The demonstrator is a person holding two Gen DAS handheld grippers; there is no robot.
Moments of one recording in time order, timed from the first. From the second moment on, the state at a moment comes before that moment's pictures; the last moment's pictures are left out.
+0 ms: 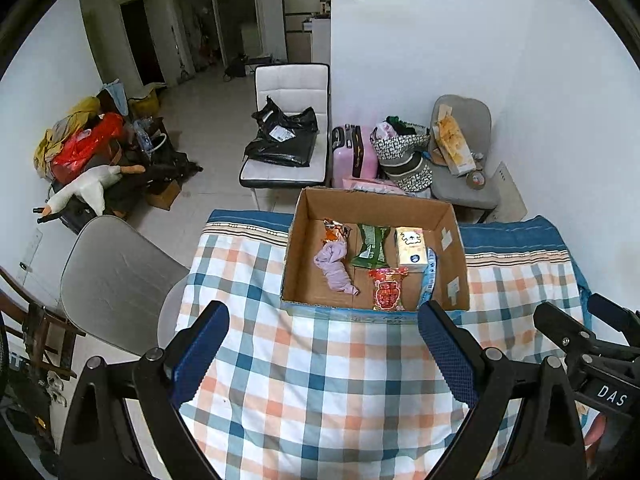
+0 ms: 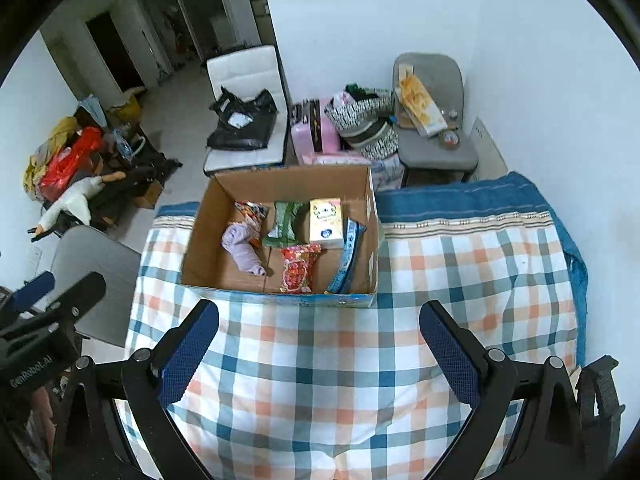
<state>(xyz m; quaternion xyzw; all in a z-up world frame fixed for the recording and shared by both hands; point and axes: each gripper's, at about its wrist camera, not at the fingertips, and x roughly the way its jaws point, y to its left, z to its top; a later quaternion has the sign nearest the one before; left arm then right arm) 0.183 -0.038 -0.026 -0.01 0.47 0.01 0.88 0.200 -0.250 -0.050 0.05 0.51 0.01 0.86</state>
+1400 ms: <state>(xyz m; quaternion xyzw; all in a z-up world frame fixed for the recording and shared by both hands) 0.139 -0.038 0.012 0.00 0.44 0.00 0.90 0.152 -0.246 0.001 0.05 0.48 0.01 0.88</state>
